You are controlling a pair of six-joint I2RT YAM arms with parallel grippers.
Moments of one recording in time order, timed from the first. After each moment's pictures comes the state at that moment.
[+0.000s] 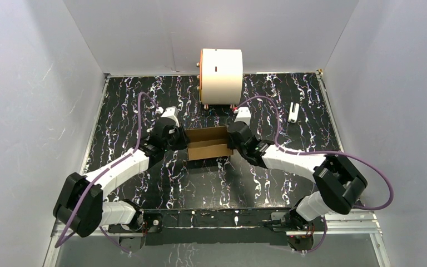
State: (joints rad) left arm -0.54 1.27 0.71 -0.09 -0.06 -0.56; right arm 0.85 1.48 0.82 0.04 0.44 0.52
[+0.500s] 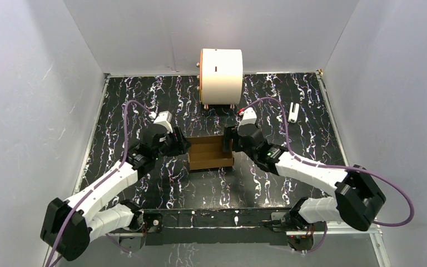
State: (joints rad) left arm -0.55 1.06 0.64 -0.18 -0.02 -0.59; right arm 0.85 1.29 0.73 0.04 0.33 0.47
